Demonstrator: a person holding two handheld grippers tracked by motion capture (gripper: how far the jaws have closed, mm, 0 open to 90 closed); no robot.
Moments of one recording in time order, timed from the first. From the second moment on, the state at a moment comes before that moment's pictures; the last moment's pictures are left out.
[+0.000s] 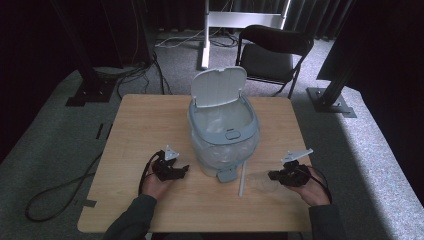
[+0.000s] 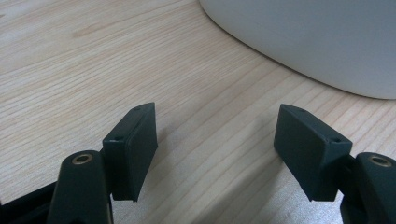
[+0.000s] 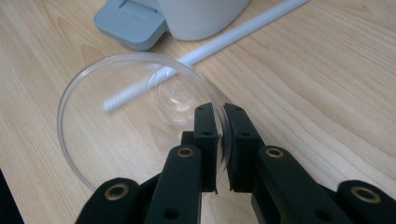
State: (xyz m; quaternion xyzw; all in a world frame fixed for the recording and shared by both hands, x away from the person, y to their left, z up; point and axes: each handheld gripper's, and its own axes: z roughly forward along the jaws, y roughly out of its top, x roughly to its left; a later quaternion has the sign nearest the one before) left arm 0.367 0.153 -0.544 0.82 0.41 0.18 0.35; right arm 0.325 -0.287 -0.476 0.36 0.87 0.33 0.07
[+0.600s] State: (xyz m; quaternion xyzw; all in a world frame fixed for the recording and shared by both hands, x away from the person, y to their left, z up) left arm 0.367 0.153 -0.544 0.82 0.41 0.18 0.35; right arm 0.328 -0.291 -0.463 0.38 0.84 0.36 0.12
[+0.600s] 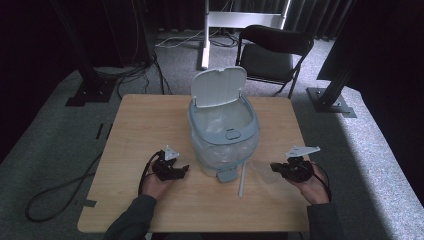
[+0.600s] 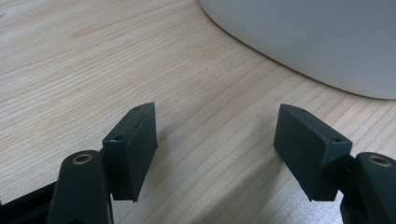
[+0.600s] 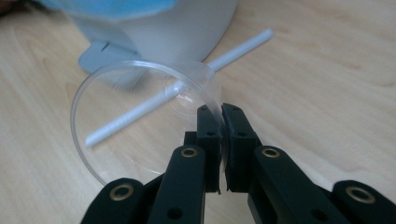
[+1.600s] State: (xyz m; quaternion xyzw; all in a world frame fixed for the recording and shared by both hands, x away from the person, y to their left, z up) left arm 0.367 0.153 -0.544 0.82 0.41 0.18 0.35; right arm 0.329 -0.299 -0.417 0.41 0.79 0.41 0.21
